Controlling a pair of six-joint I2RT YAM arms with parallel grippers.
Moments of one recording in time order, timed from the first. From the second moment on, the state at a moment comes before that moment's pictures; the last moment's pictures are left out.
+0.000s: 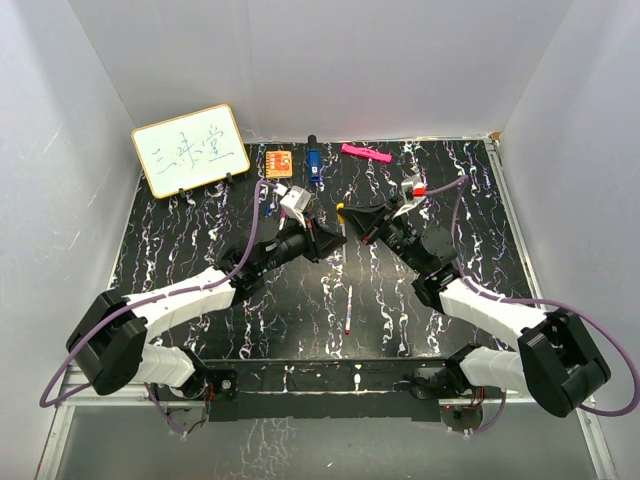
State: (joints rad) left arm -0.79 1.33 0.73 0.50 0.21 -0.54; right arm 0.55 1.18 0.52 0.93 -0.23 0.51
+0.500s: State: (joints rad) left arm -0.78 1.31 0.73 0.51 0.15 -0.46; right arm 0.60 1.20 0.58 0.86 -0.17 0.43
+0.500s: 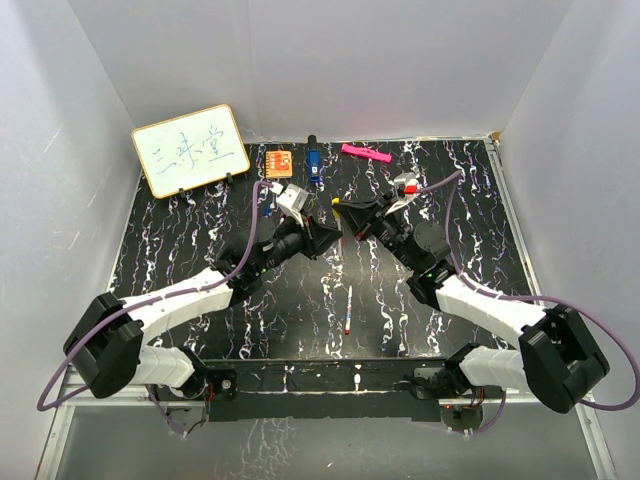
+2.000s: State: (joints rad) left arm -0.74 1.32 0.77 0.18 -0.01 -0.39; right arm 0.73 1.22 0.74 0.71 0.23 0.24
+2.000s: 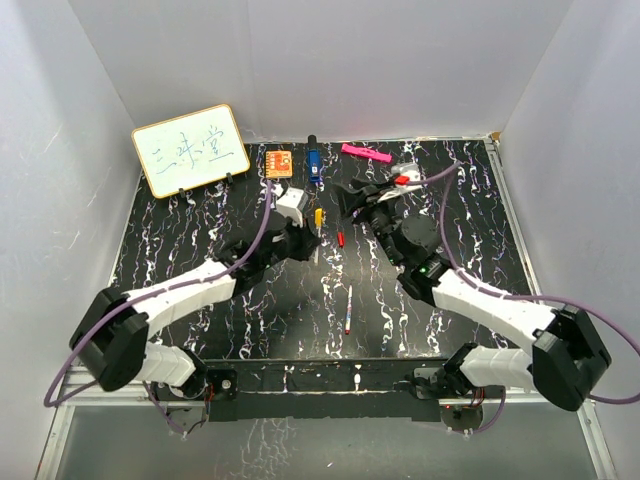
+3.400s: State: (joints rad) left arm -0.56 2.04 1.33 -0.17 -0.07 -0.41; right arm 0.73 1.08 0.64 0.59 0.40 0.29
